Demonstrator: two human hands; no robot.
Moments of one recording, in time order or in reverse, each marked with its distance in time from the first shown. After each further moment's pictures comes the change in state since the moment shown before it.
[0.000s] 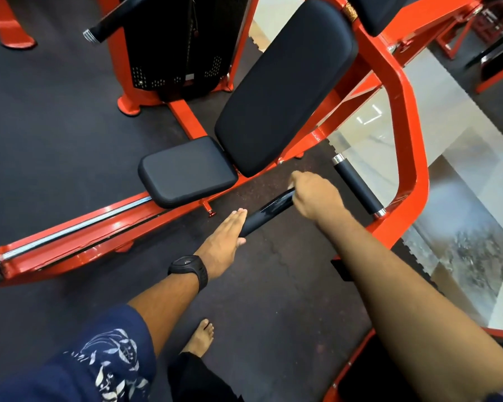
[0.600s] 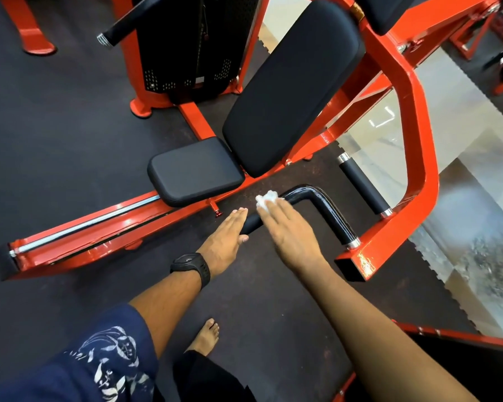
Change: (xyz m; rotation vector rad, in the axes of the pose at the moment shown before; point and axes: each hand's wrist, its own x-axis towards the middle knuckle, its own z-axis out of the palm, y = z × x) left_hand -0.005 0.001 0.001 -0.006 0.020 -0.058; right_hand -0.056 -0.034 0.077 0.065 0.338 -0.416
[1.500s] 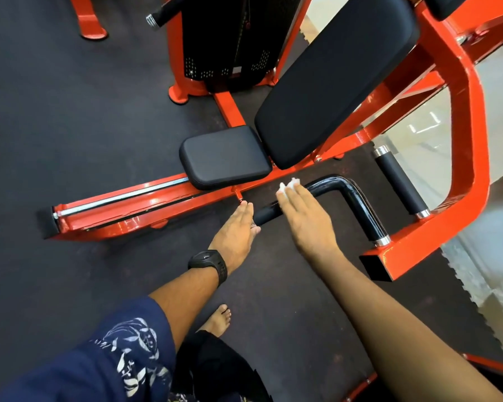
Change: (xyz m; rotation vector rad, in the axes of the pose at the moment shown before) left_hand -0.025 -0.007 0.016 0.044 0.162 -0.177; right_hand 0.006 -0.002 0.014 -0.025 0.043 -0.078
